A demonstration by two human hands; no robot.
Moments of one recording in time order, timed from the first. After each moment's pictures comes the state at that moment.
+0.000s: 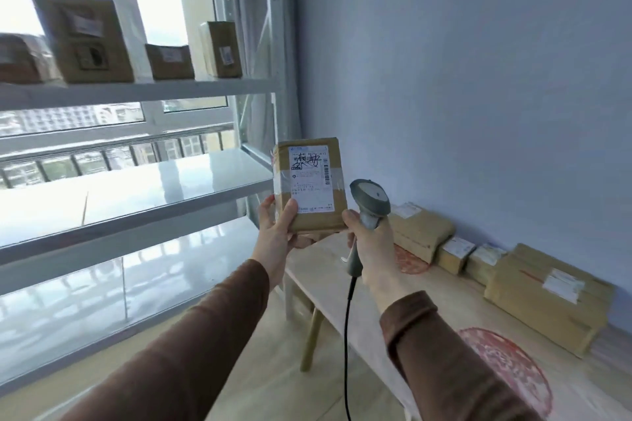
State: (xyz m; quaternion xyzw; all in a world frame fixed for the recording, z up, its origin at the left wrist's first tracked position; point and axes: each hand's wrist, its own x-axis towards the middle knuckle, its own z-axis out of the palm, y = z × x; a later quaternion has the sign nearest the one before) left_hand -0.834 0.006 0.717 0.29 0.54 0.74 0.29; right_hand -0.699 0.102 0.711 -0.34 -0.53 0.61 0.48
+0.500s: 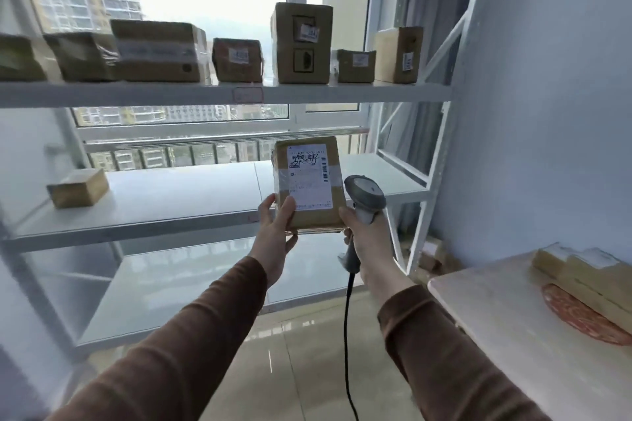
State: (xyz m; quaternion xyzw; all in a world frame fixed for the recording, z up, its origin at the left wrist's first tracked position) left_hand -1.139 -0.267 0.709 0.18 0.56 0.78 0.20; right_hand -1.038 -0.129 0.716 -0.25 -0.61 0.67 0.34
